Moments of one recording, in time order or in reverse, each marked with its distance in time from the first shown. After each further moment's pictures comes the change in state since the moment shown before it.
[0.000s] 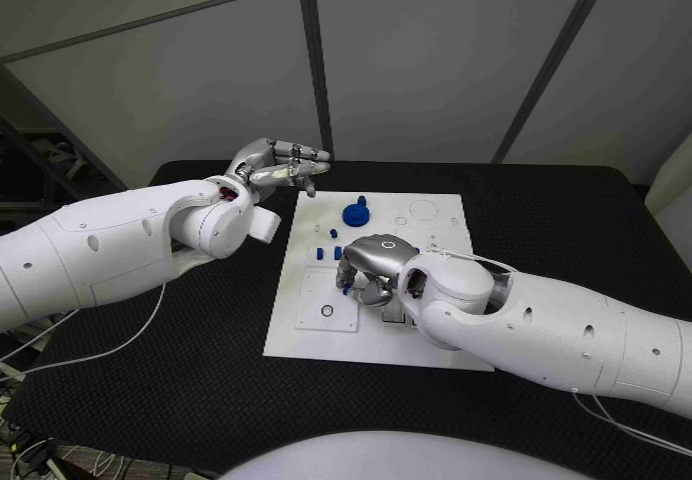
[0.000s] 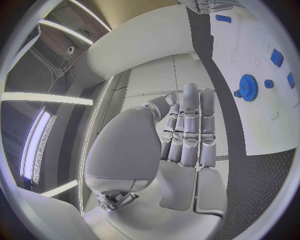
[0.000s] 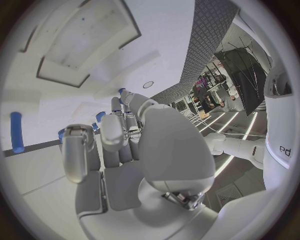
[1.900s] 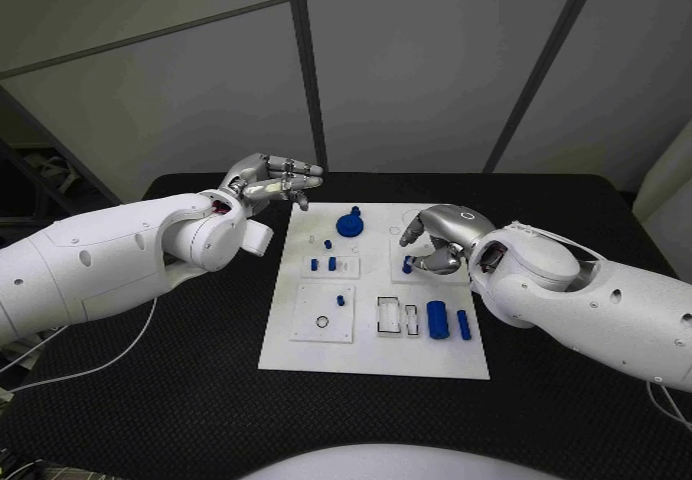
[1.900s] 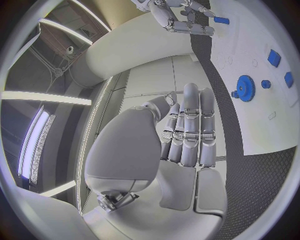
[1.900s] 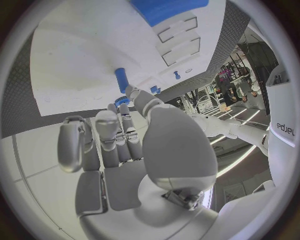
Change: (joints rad) left arm -0.002 -0.005 -0.003 -0.009 0.001 0.019 -0.015; left_hand 0.000 0.000 -0.003 -0.003 -0.004 -0.004 0.004 0.000 0.000 -0.004 0.004 0.000 0.000 -0.003 0.003 -0.004 -0.001 0.000 0.000 0.000 -0.004 -0.001; right arm 0.023 -0.233 0.091 0.019 0.036 -0.083 0.008; right_hand -0.079 -0.061 -0.087 -0.053 -0.033 -0.143 0.021 0.000 -0.055 -0.235 0.057 0.007 -0.070 -0.029 0.039 -0.093 -0.171 0.016 -0.011 0.039 -0.170 0.000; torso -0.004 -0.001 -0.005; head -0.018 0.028
